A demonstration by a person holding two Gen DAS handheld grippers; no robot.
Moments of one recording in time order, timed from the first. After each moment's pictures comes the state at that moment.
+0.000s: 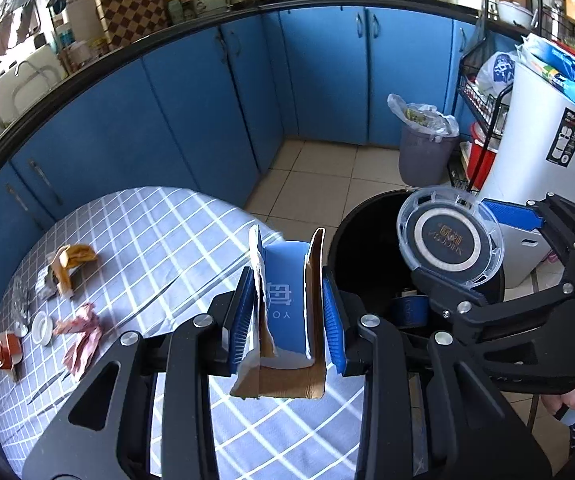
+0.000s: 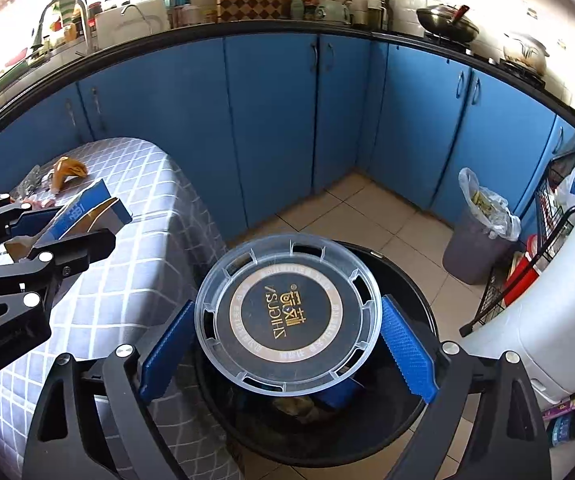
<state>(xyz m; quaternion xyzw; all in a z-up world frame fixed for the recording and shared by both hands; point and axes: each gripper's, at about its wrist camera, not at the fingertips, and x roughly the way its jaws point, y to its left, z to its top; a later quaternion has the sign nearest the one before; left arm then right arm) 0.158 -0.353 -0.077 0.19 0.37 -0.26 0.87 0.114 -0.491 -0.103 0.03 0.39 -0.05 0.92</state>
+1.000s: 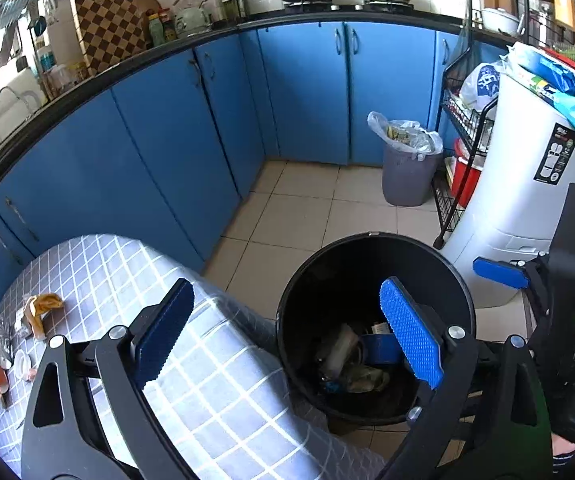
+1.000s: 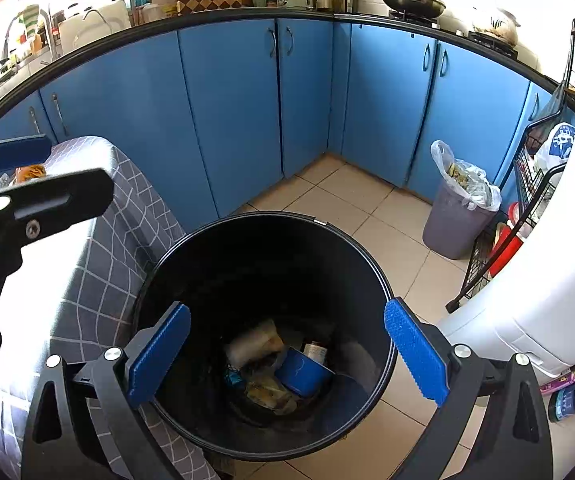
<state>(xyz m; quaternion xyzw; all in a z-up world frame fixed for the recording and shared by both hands) 0.161 -0.404 -0.067 0.19 0.35 -0.28 0.87 0.103 -0.531 -0.125 0.05 0.40 -0.09 0.91</state>
